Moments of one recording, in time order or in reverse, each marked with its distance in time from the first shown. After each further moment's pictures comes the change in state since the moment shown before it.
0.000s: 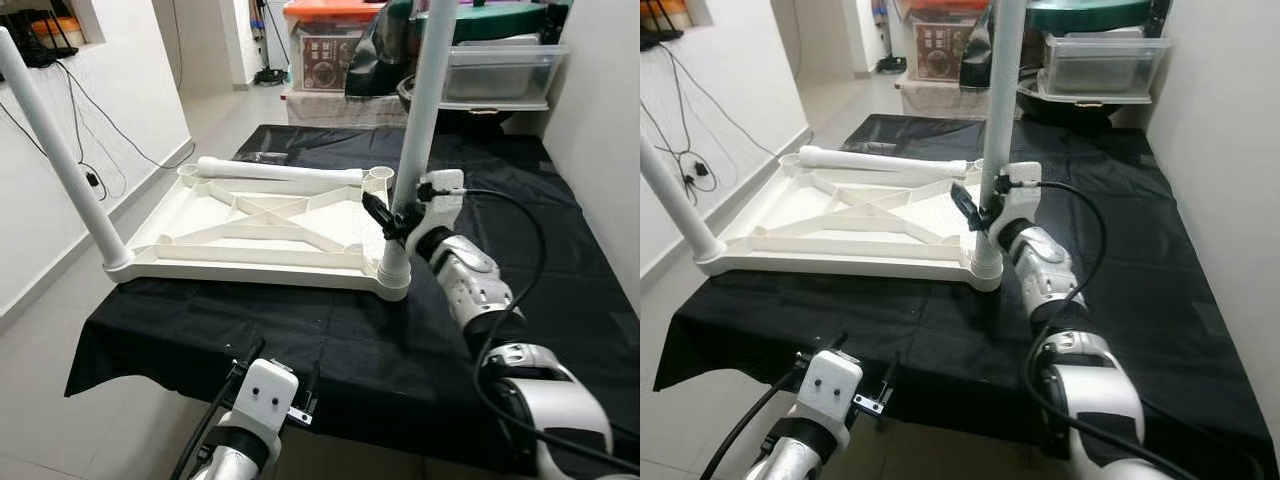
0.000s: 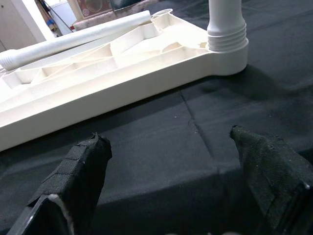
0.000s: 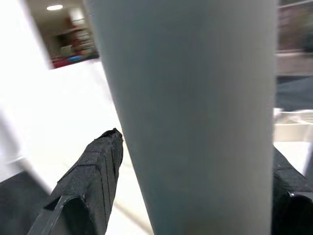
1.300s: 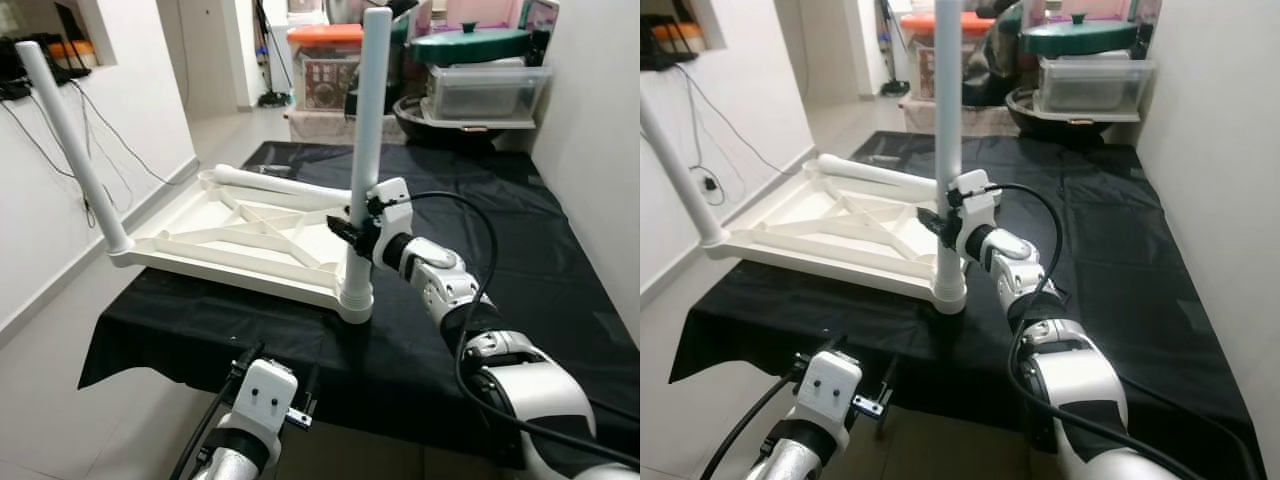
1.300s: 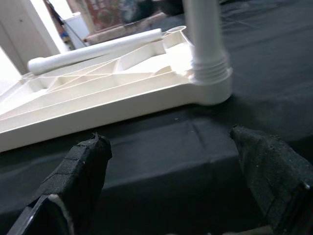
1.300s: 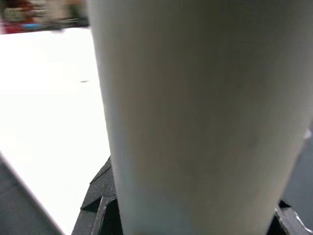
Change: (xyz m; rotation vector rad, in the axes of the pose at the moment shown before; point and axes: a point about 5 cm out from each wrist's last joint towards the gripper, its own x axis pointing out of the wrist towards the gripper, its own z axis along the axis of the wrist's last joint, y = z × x) left arm -0.001 0.000 0.001 -0.007 0.002 0.007; right arm 0.022 0.010 -0.017 -0.146 0.129 -0.328
